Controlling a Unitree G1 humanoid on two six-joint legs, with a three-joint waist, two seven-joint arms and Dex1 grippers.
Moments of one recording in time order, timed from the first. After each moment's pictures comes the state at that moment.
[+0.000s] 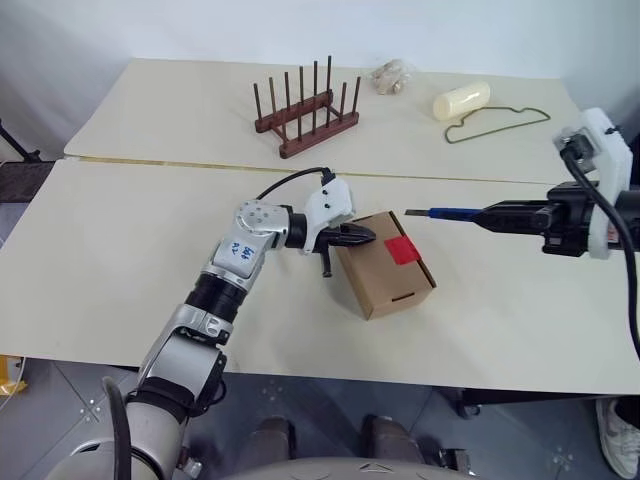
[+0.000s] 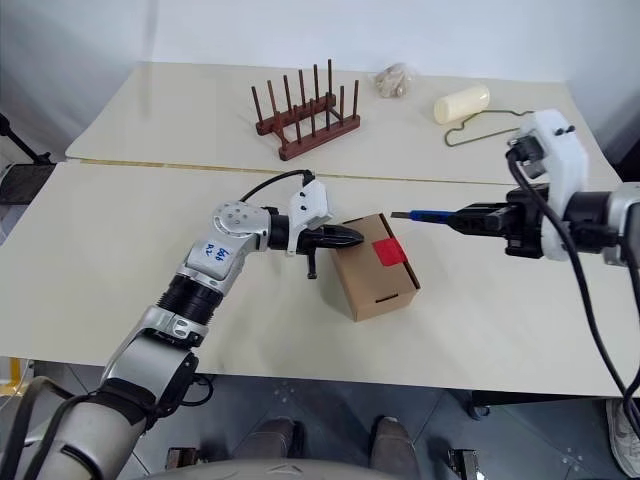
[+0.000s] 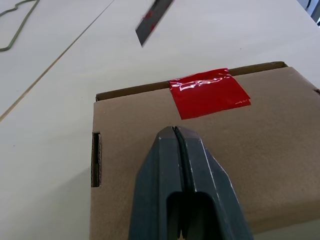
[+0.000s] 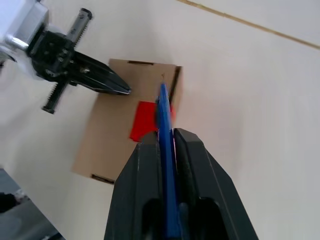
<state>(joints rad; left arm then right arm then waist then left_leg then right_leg) -0.93 0.25 -0.26 0.48 -0.09 0.17 -0.99 -0.73 -1.24 -0.19 -0.21 1.77 1.38 -0.05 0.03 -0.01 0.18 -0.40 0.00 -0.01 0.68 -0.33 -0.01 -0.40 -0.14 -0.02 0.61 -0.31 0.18</state>
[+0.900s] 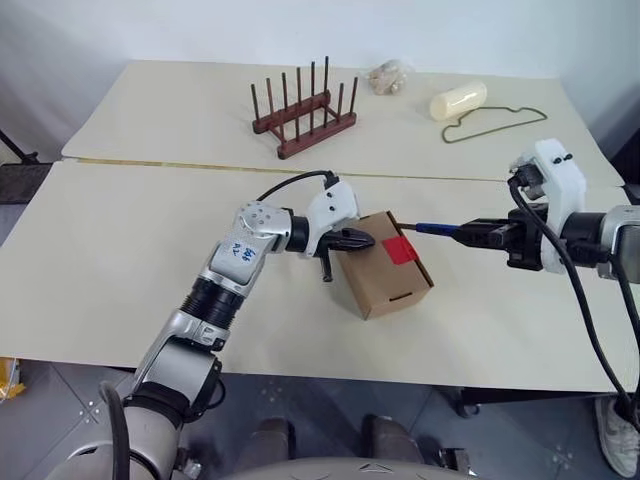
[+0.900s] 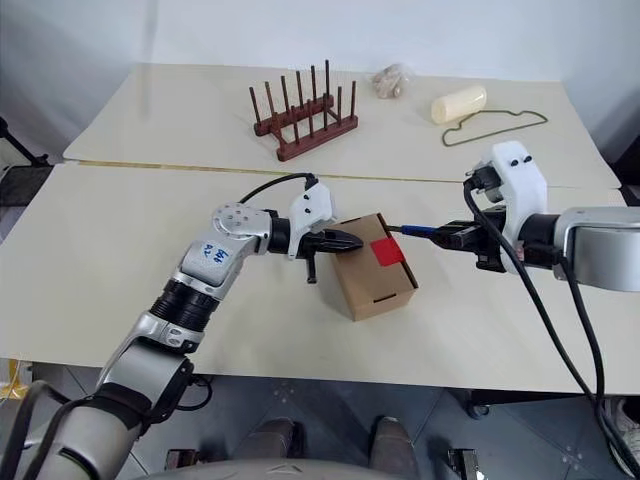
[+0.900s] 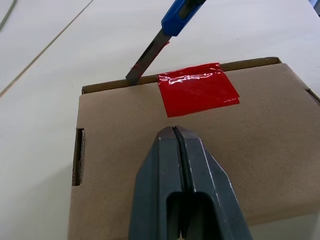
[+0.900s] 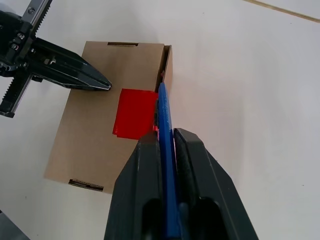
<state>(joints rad) -0.90 0.28 -0.29 0.31 -0.07 0.38 -0.97 -0.66 -1.22 -0.08 -0.27 1.72 1.25 -0.14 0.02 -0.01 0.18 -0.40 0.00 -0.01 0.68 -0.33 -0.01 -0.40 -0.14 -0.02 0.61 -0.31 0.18</state>
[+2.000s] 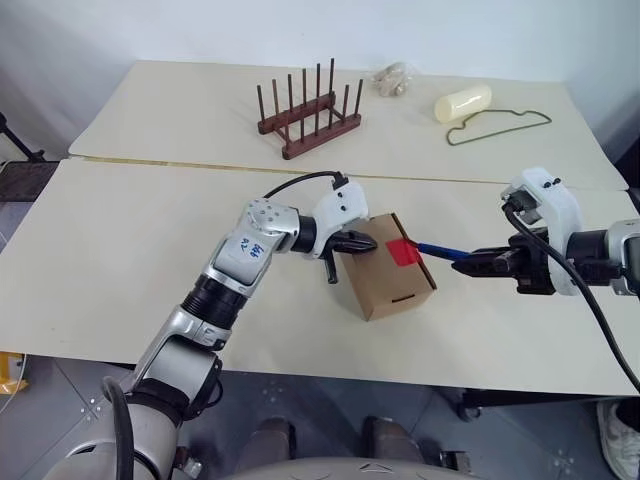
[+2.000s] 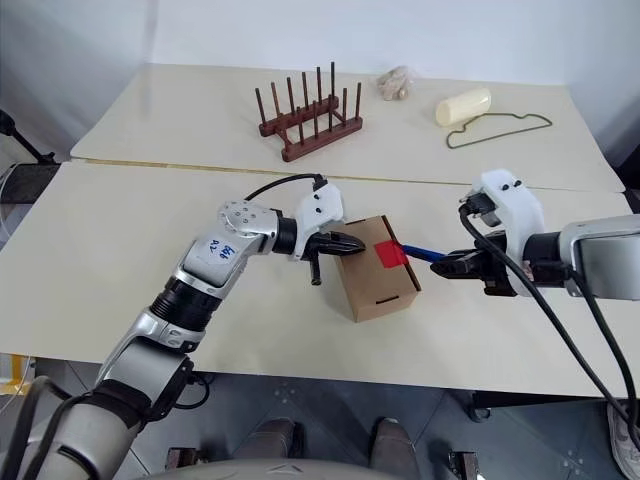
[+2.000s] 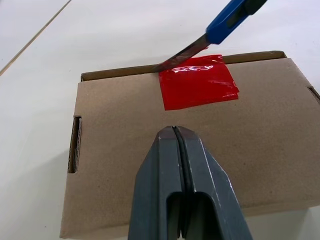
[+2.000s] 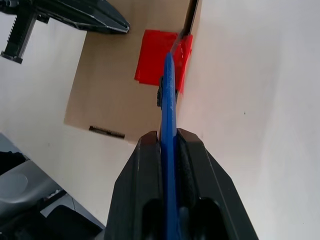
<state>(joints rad) -0.92 0.28 -0.34 0.24 -0.05 0.52 -0.94 -0.66 -1.43 0.07 -0.27 1.92 1.26 -0.10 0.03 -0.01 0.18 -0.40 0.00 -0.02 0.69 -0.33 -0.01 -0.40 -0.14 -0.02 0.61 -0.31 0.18</state>
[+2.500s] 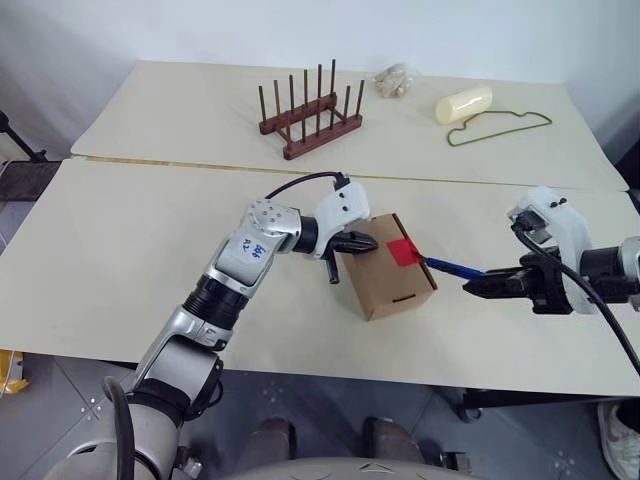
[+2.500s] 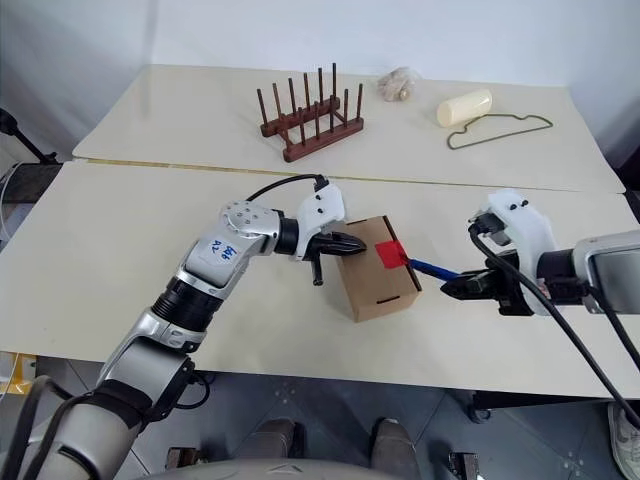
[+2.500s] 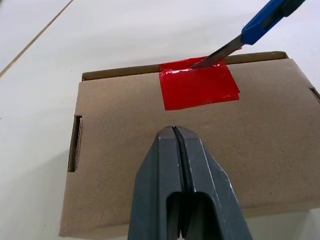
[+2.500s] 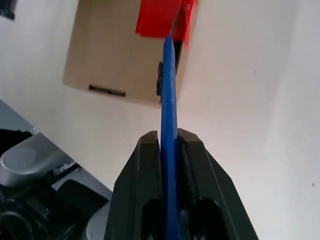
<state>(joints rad) -0.92 0.27 -0.35 0.24 -0.05 0.52 -0.93 -0.56 -1.53 0.07 -0.30 1.93 1.26 -0.02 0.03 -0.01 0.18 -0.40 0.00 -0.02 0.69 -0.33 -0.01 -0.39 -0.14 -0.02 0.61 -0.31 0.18</state>
